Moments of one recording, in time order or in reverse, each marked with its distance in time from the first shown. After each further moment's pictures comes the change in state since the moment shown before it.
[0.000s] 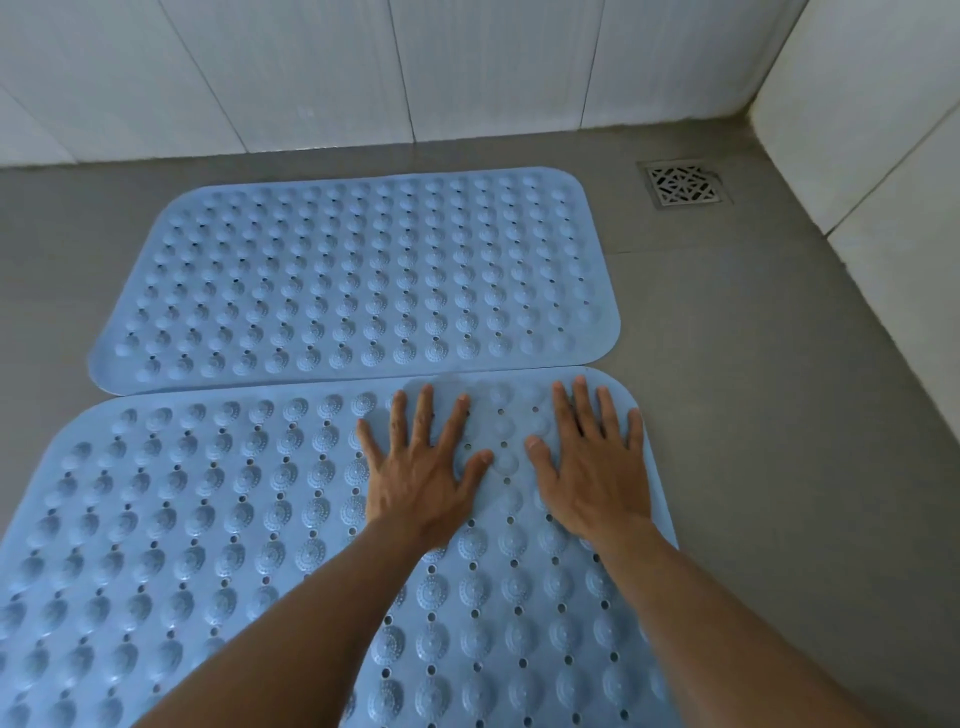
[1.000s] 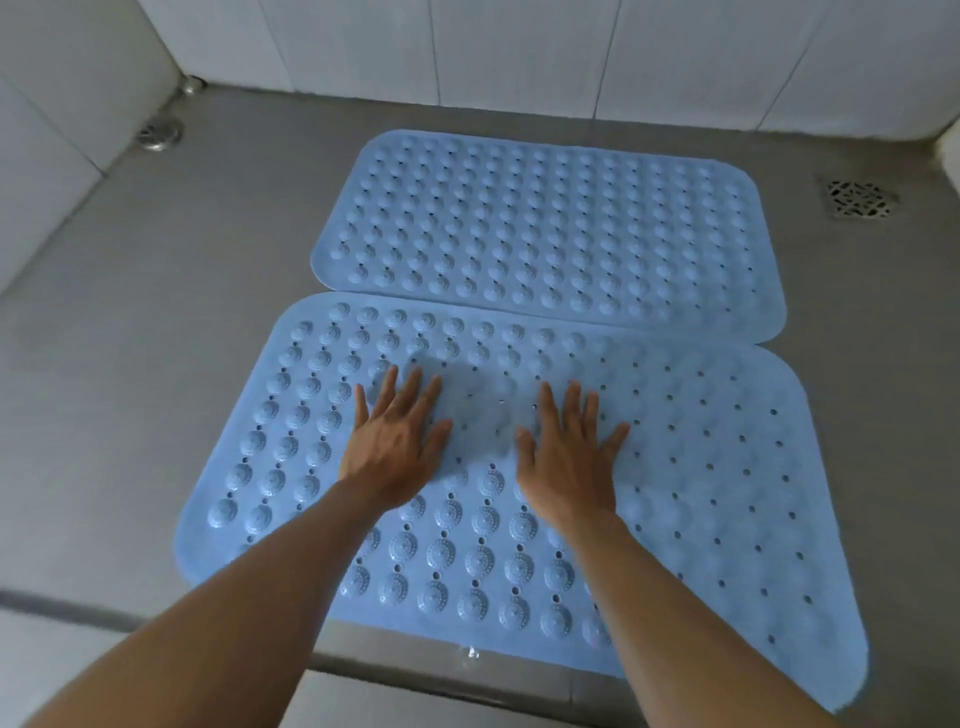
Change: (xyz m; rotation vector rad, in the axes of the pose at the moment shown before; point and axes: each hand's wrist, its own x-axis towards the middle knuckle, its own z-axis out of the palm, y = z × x) left_hand -0.110 -0.201 -0.004 -0.144 0.077 -0.082; right_hand -0.075 -0.203 0.011 0.106 -0.123 -0.091
